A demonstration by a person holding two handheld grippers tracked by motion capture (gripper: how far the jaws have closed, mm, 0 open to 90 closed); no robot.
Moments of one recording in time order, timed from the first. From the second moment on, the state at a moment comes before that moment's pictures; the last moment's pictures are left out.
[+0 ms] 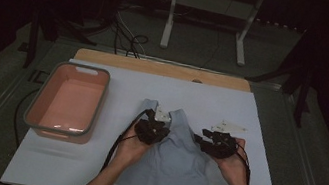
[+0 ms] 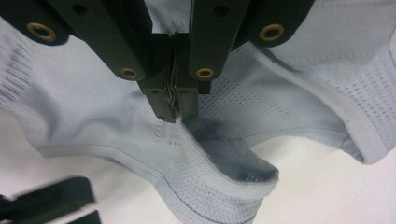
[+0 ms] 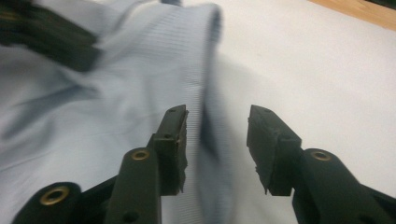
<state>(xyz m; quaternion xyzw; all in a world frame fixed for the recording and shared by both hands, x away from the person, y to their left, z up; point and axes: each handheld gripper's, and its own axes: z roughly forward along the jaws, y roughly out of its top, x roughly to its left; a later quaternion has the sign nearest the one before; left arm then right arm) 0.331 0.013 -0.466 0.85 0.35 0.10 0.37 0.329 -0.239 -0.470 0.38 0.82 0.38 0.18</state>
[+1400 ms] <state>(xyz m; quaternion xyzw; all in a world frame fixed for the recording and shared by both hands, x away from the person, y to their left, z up) 0.326 0.020 -0.462 0.83 0.37 0.14 0.39 0.360 -0.256 -0.482 0.47 0.79 0.32 0.21</state>
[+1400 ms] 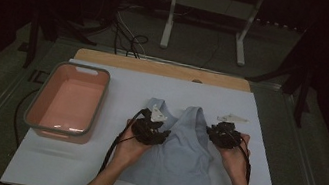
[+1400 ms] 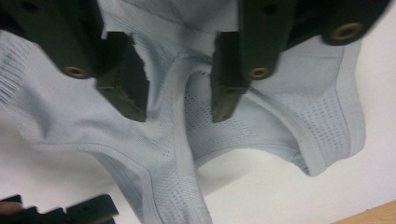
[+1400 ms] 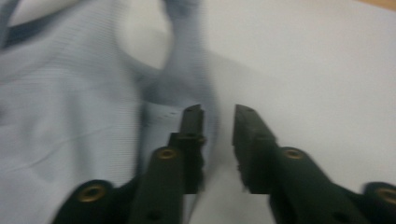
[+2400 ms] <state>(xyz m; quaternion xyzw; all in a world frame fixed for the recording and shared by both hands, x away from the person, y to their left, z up) 0.309 0.062 -0.471 0.81 0.41 0.15 0.39 0.352 -0.231 -0.500 0.43 0.84 0.32 0.10</state>
